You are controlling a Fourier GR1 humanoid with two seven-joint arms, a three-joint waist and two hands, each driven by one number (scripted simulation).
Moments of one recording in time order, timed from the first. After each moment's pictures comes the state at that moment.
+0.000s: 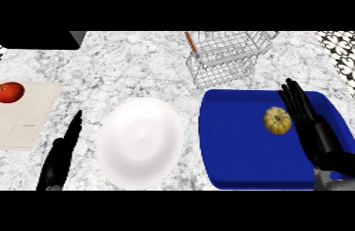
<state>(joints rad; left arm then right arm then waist) 0.08 0.39 -0.25 -1.49 0.04 0.33 0.16 -0.04 -0.40 0.17 -1.59 -0.28 -0.04 -0.24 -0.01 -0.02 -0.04</state>
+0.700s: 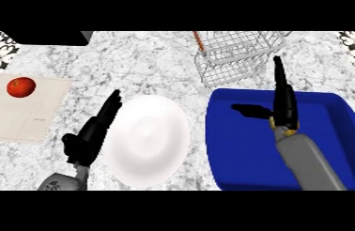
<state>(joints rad) -0.09 0.27 -0.29 -1.46 0.17 0.11 -0.05 -0.38 -0.28 0.22 -1.15 0.23 -0.59 0.01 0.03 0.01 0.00</state>
